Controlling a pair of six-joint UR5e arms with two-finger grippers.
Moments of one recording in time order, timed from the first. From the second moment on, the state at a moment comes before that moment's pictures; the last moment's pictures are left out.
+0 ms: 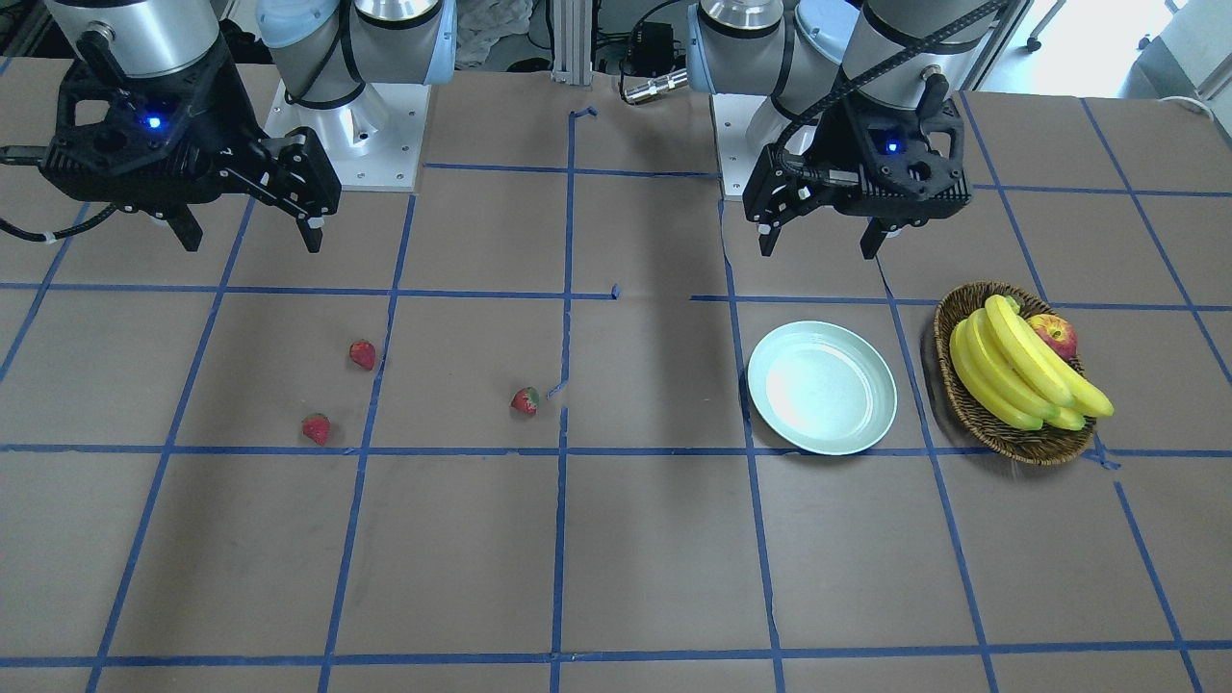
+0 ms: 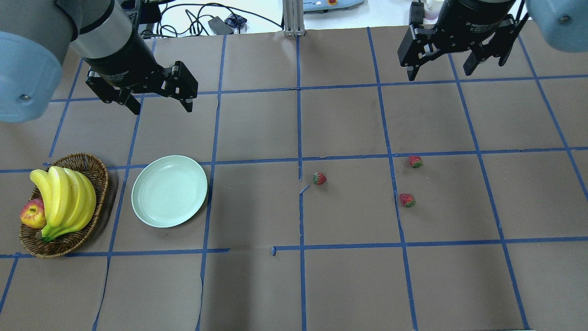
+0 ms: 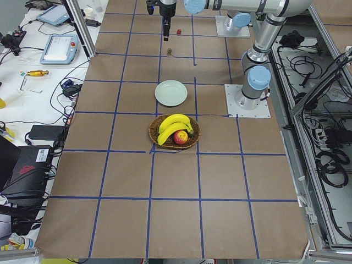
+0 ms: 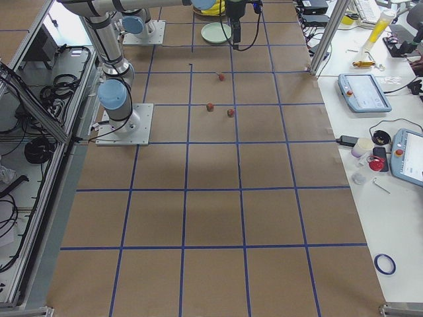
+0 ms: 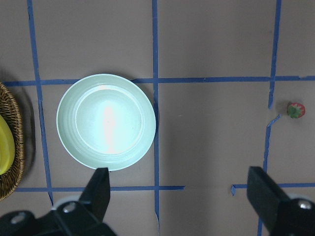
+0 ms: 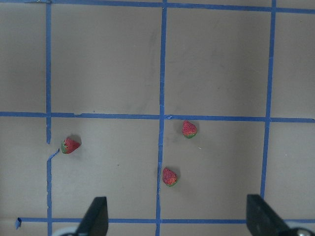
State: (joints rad) left arm -1.61 -1.55 -1.58 -1.52 1.57 -0.04; right arm 1.59 -1.54 1.46 -1.56 -1.60 -0.02
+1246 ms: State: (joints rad) left arm -1.61 -1.55 -1.59 -1.52 1.57 -0.04; right arm 1.59 -1.54 1.47 -1.59 -1.60 -0.01
